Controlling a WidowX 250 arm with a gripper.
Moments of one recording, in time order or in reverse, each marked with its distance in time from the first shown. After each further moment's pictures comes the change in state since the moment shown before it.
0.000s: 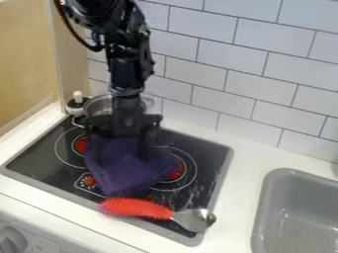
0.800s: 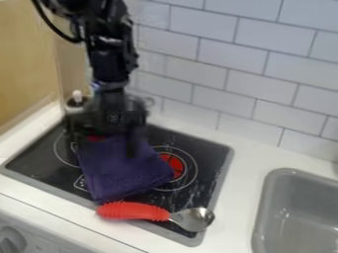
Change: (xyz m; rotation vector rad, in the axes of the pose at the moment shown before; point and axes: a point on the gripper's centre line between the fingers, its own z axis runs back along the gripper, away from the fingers) arm 0.004 -0.010 0.016 0.052 0.011 0.034
